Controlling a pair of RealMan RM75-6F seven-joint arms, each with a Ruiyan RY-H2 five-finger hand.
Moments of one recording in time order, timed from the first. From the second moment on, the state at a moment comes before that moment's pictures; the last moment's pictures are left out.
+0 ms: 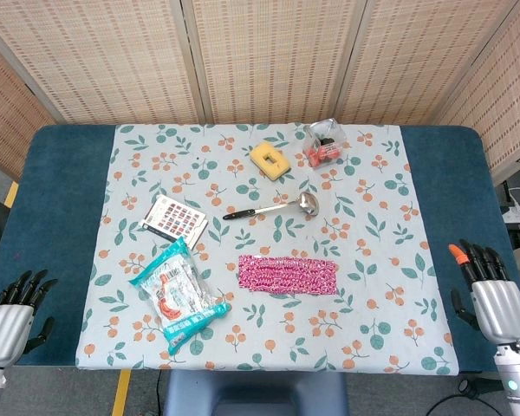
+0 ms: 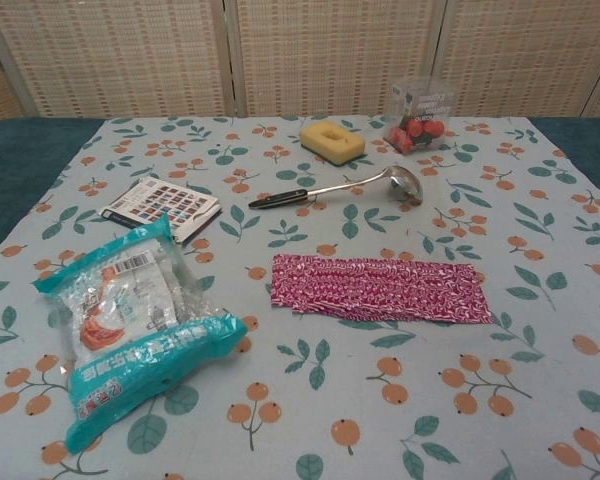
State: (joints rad) left arm -0.09 -1.09 0.02 -1.64 1.52 1.43 0.19; right arm 0.08 -1.09 0.05 -1.64 -1.51 1.46 -0.08
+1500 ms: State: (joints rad) left arm -0.09 -1.07 0.03 -1.68 1.48 1.39 0.21; right arm 0.43 -1.18 0.03 -1.78 -1.25 0.84 -0.41
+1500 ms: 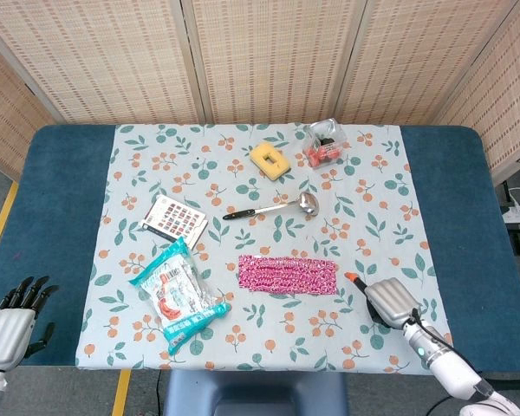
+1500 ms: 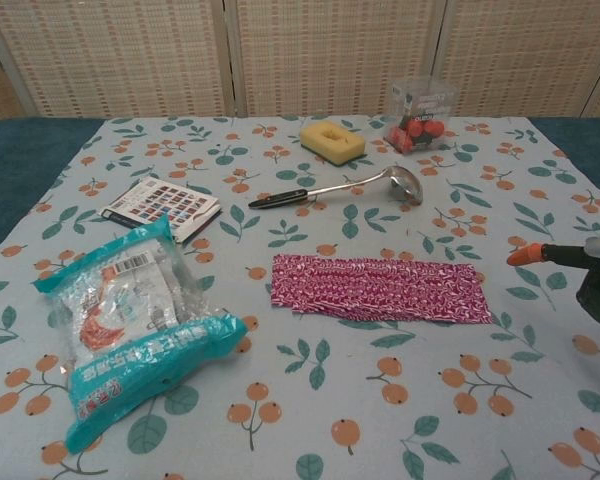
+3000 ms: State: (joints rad) left arm -0.10 -1.06 0.04 -1.70 1.47 1.36 0.21; right arm 0.60 -1.25 -0.08 -1.66 -0.84 0.87 -0.60
